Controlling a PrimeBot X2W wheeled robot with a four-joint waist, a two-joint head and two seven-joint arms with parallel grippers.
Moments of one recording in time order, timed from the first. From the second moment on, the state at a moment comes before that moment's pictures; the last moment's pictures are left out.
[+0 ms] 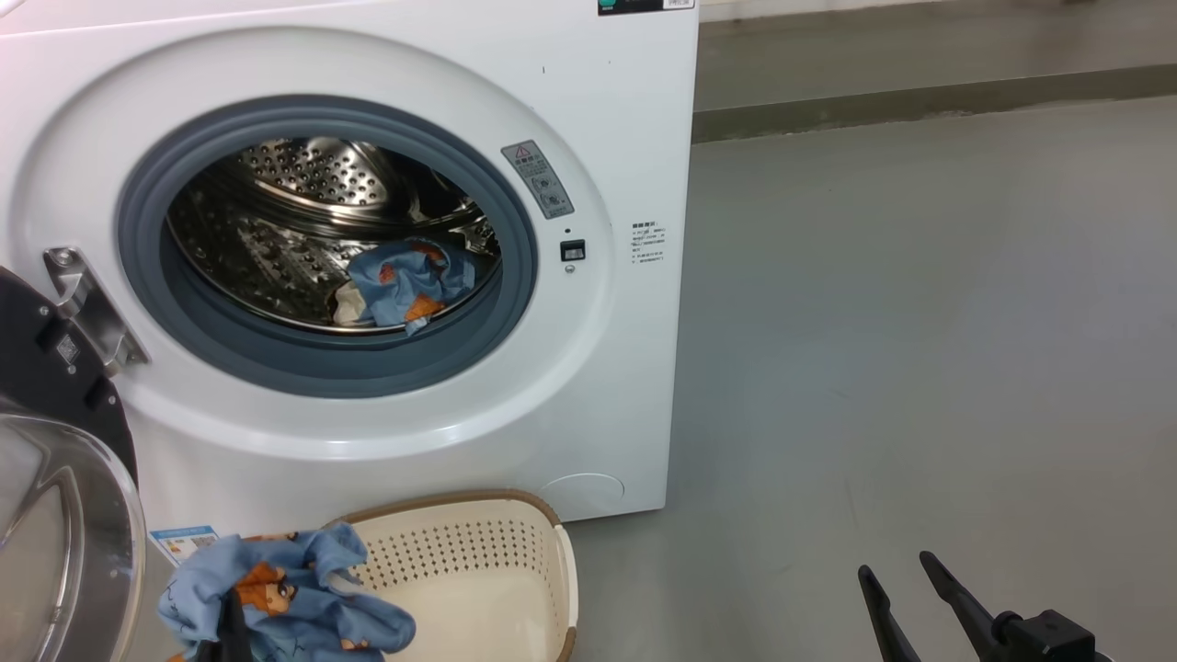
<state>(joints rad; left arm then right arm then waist) 0.22 0.04 0.00 -0.04 -0.46 0.03 -0.26 0.10 -0.15 0.09 0.20 0.25 0.13 -0.26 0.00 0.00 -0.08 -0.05</state>
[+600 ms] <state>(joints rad) 0.17 0.04 -0.03 -0.04 -0.46 0.03 -0.26 0.10 -0.13 0.09 0.19 0.25 0.13 -0.26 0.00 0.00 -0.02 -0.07</state>
